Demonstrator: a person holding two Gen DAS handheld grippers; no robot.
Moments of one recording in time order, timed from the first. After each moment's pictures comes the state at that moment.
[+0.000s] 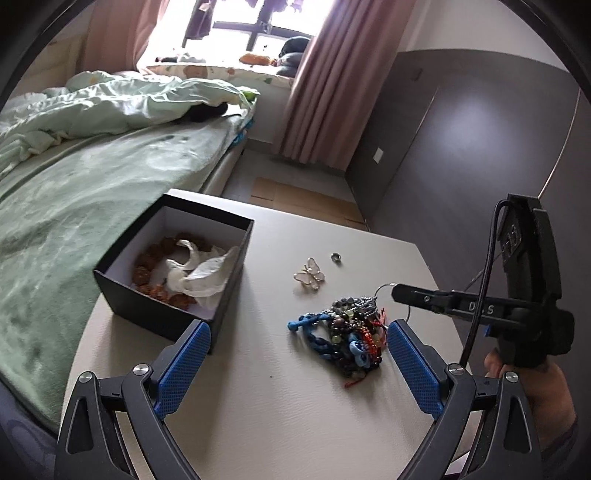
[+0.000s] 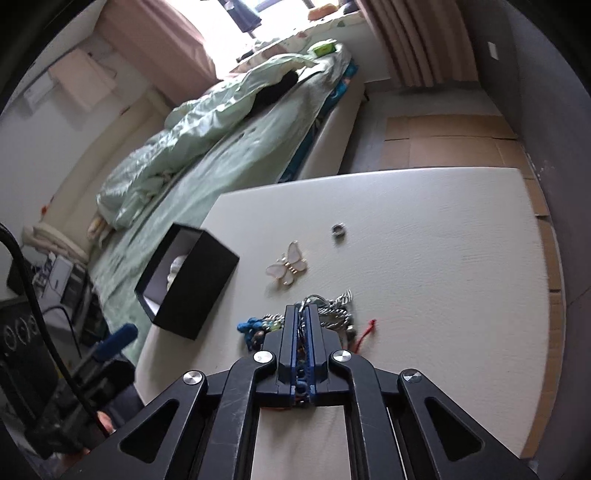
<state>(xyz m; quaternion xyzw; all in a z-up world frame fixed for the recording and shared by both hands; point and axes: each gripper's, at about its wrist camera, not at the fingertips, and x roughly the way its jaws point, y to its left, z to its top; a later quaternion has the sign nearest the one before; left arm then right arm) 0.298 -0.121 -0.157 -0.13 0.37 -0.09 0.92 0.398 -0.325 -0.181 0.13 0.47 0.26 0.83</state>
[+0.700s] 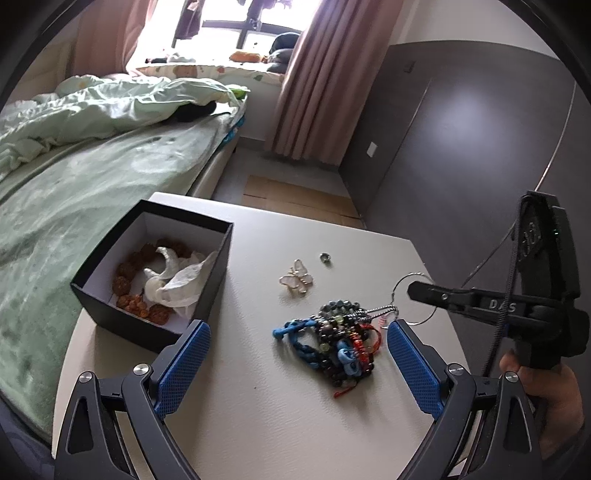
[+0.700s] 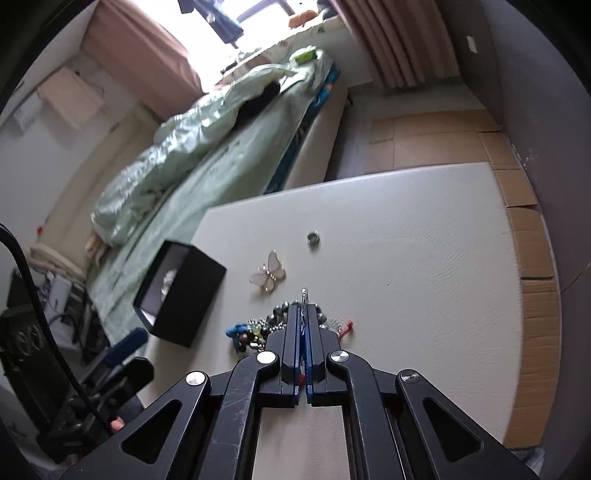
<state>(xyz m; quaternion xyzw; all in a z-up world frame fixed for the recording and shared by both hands) 0.309 -0.134 -0.155 -0.12 0.37 -0.11 0.91 0.397 -0.350 -0.175 0.16 0.46 0.24 0.84</state>
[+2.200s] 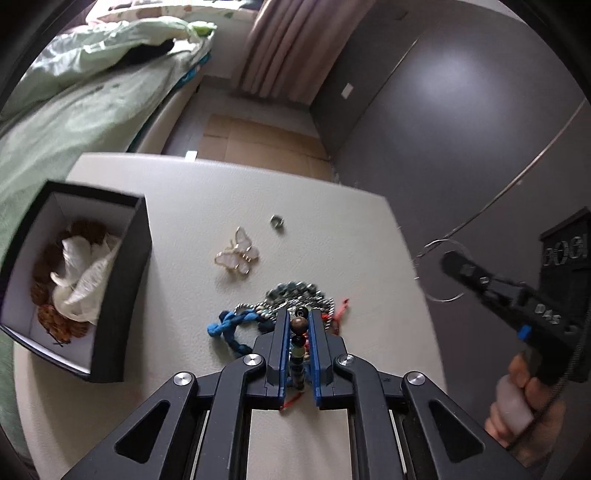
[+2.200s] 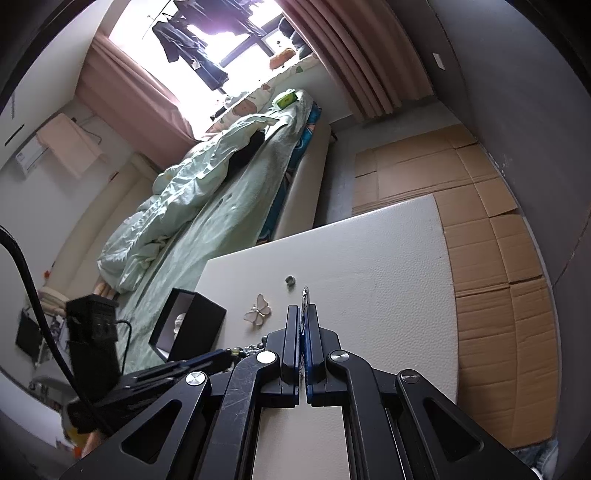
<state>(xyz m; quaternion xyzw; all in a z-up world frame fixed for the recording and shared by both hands) 0.361 -0.160 -0.165 -0.13 0.48 -0.18 0.85 0.384 -0.400 -0.152 0.21 0.41 0.22 0.86</state>
